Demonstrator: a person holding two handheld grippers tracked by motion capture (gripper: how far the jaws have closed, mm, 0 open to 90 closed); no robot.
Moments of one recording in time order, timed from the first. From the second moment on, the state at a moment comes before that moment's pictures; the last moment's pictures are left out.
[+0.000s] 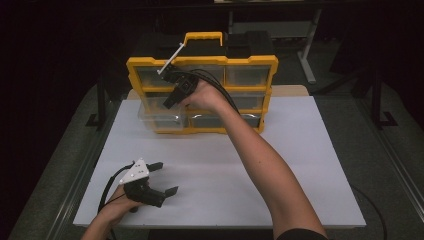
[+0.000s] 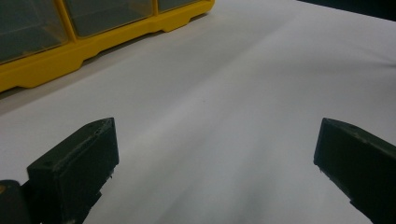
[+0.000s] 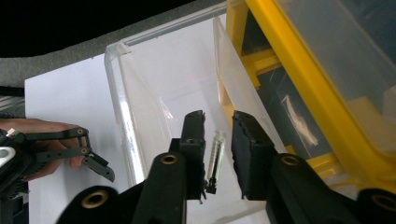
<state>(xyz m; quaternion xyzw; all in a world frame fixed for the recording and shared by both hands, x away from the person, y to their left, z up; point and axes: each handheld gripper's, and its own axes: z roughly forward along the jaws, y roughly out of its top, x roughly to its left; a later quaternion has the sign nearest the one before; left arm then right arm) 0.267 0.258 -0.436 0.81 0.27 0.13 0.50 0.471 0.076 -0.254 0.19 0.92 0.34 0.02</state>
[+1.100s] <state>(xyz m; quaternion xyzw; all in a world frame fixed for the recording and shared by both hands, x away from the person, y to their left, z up) 0.266 0.255 -0.437 0.81 0.28 0.13 0.50 0.421 0.068 -0.256 0.15 0.92 0.37 -0.01</state>
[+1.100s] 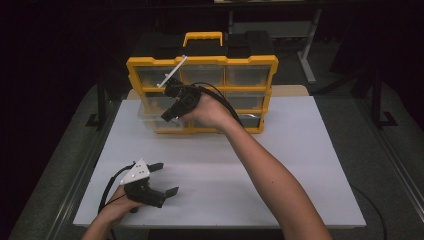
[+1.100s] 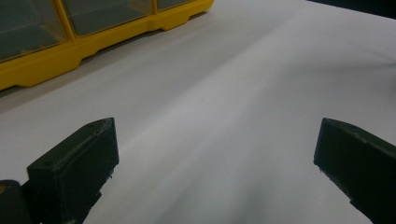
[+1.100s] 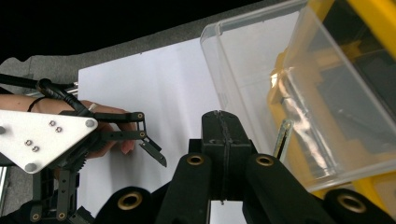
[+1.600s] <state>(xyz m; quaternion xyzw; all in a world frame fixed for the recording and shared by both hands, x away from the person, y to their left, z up) 0.266 0.254 -0.437 0.81 0.28 0.13 0.50 0.419 0.074 -0.266 0.14 0.92 0.36 0.00</state>
